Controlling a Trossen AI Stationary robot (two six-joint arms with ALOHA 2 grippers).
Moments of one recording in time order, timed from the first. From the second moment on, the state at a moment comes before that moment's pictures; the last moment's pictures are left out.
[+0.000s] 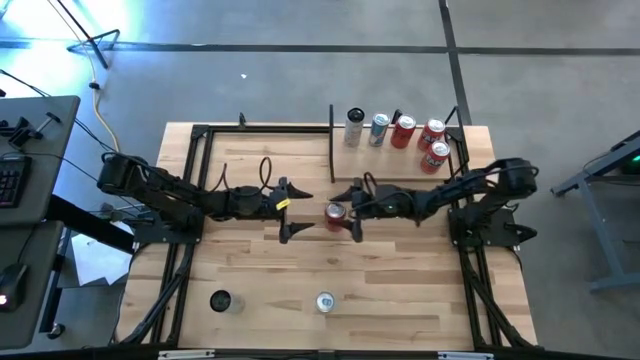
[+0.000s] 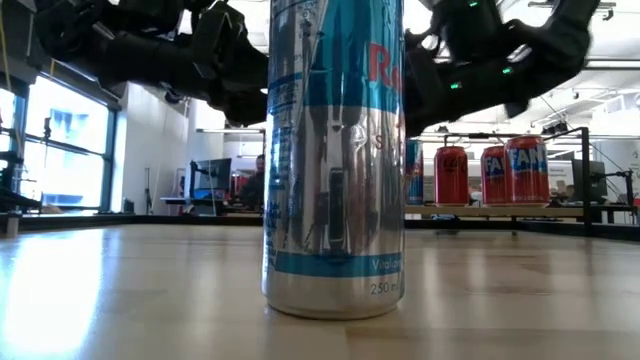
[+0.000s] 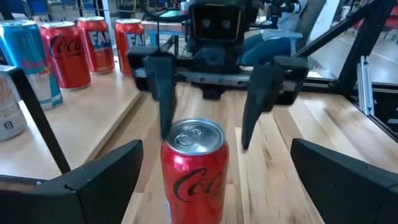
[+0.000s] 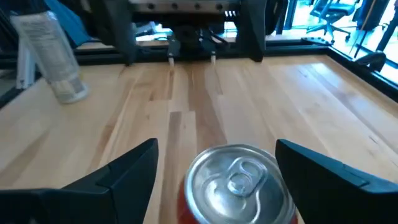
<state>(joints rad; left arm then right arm) -0.05 1.45 0.47 0.82 -0.13 -0.08 -0.01 1.62 0.59 0.78 0.02 0.03</state>
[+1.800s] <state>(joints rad) -0.05 1.45 0.47 0.80 -0.12 -0.08 -0.08 1.55 0.61 0.61 -0.13 0.03</state>
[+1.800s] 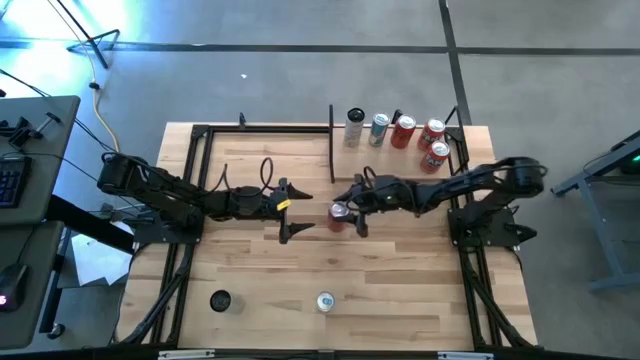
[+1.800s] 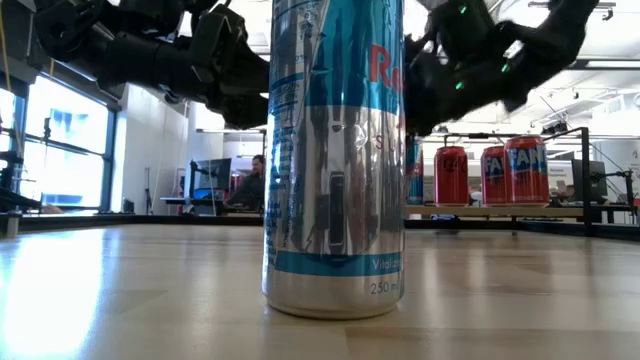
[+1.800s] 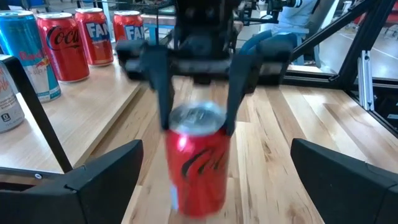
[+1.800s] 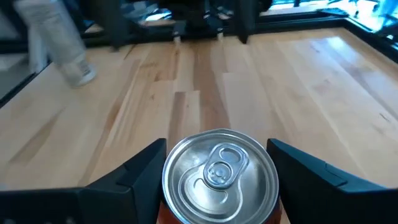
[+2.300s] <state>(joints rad) -0.05 1.45 0.47 0.77 -0.12 -0.08 -0.29 0.68 0.61 -0.30 0.00 -0.32</state>
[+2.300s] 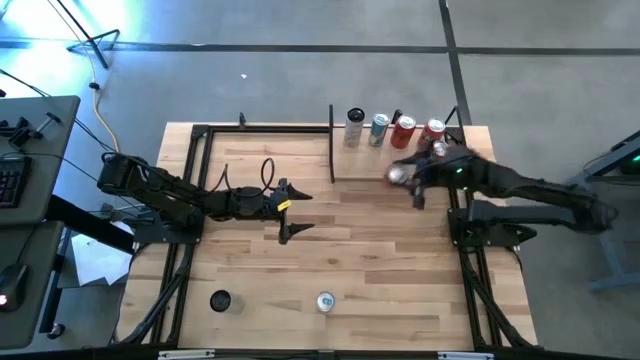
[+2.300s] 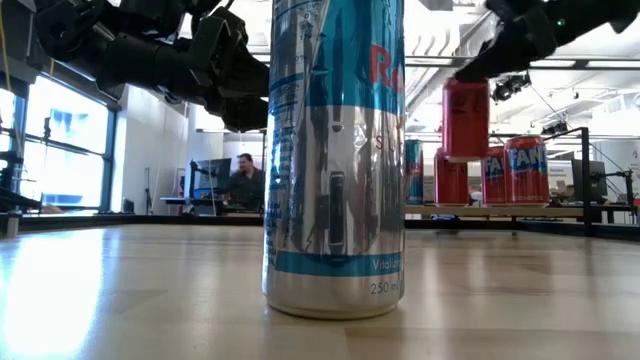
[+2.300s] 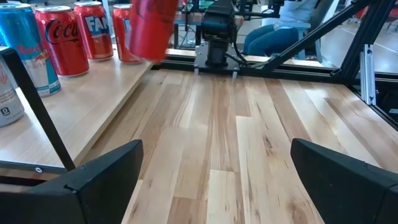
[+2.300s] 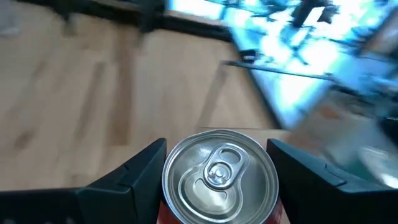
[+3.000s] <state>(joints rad) -0.05 1.45 0.47 0.76 -0.11 -0.08 -0.96 0.86 0.61 -0.27 -0.47 -0.38</state>
